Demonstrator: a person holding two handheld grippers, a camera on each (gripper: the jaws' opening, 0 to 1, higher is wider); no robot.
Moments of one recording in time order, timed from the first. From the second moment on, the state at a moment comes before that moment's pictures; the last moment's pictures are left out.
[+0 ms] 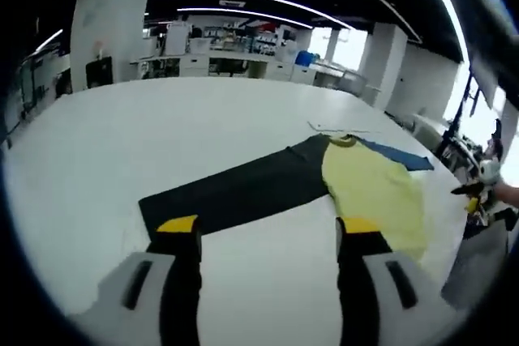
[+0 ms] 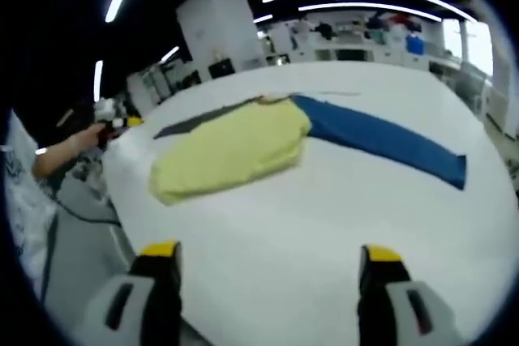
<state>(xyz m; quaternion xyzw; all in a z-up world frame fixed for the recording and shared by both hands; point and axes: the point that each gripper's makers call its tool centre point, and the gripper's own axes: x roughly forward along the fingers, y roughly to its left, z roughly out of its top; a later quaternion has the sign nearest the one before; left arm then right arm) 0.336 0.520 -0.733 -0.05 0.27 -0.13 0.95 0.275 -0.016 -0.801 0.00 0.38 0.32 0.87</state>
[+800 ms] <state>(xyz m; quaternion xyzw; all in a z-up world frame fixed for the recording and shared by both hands) 0.265 0.407 -0.738 0.10 0.28 -0.22 0.93 0.294 0.053 -0.775 -0.14 0.32 0.44 0.83</state>
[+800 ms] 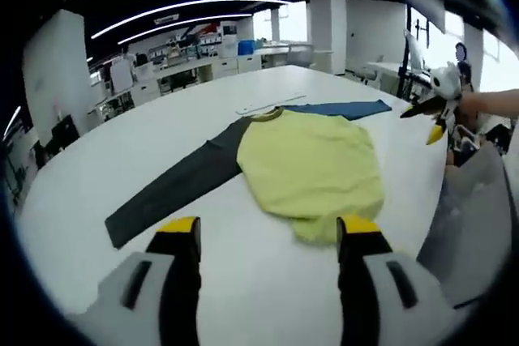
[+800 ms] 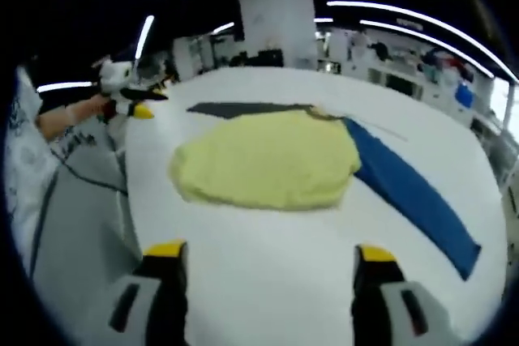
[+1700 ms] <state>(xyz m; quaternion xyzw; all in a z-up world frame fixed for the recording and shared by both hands) 0.210 0.357 -0.735 0.08 0.27 -0.19 0.94 0.266 0.206 -0.815 -0.42 0.25 0.61 0.62</state>
